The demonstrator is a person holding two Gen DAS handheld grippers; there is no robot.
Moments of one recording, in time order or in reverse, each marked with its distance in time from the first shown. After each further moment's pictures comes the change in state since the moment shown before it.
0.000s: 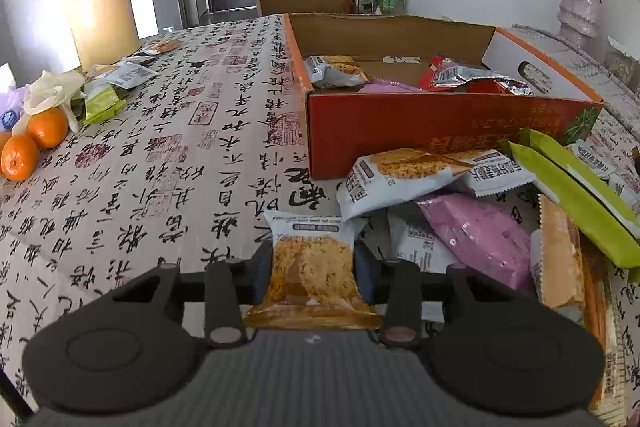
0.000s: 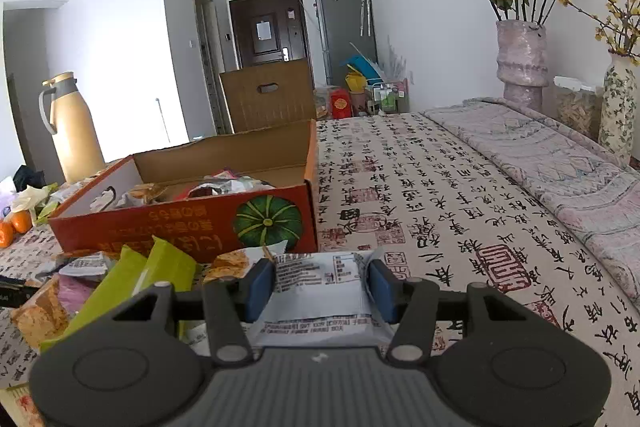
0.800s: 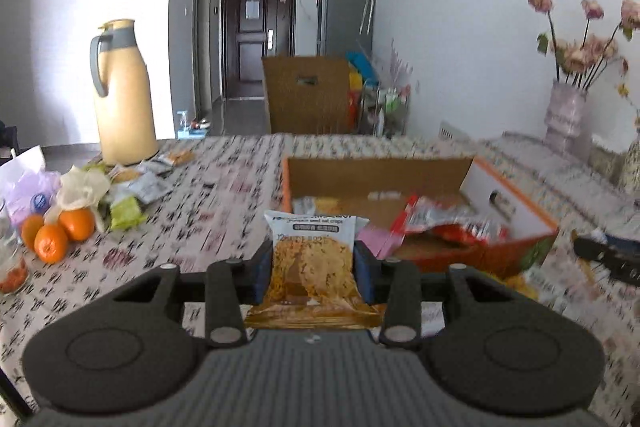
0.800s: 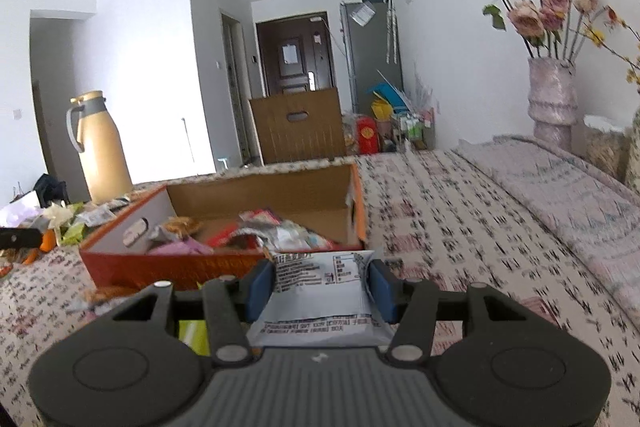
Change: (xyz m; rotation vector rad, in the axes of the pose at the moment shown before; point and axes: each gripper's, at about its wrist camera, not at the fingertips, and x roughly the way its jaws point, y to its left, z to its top) left arm -0.075 -0.021 0.050 -0.064 -0.313 0.006; right arm 0.002 0.030 0.034 -0.041 -0.095 0.075
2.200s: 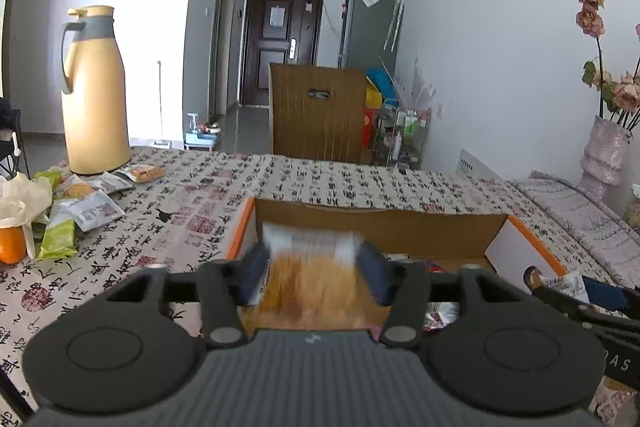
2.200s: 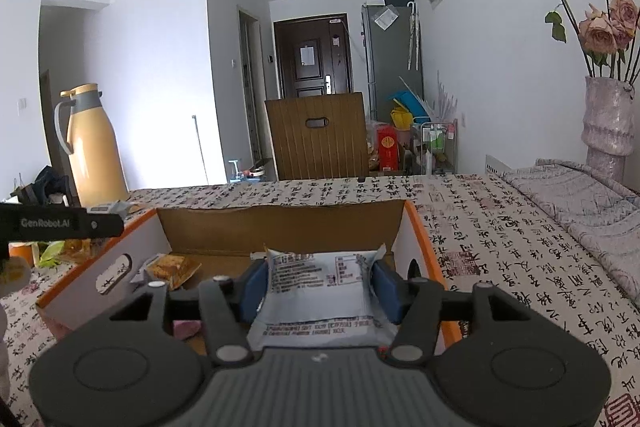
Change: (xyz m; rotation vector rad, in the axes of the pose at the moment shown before) left arm 0.121 -0.032 0.036 -0.096 -0.045 0.052; right arm 0.110 0.032 0.034 -0.052 0.000 0.016
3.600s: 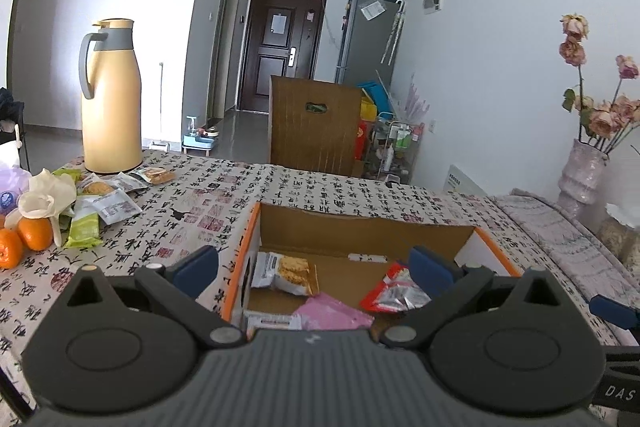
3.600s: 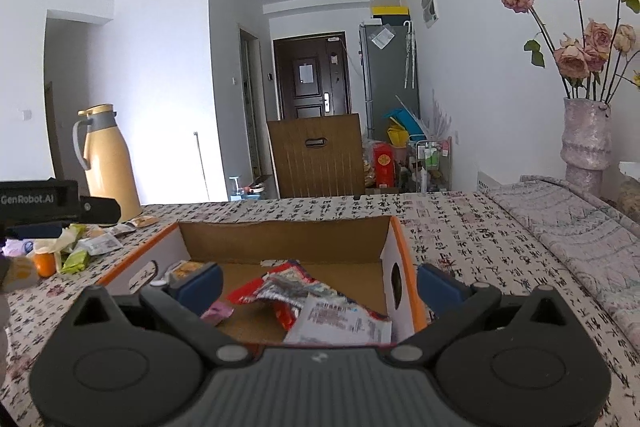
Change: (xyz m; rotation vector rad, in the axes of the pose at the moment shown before) left arm -0.069 0.006 0.003 -0.040 -0.016 -0.031; right arm -0.077 0.001 -0.003 0.000 -0.048 0.003
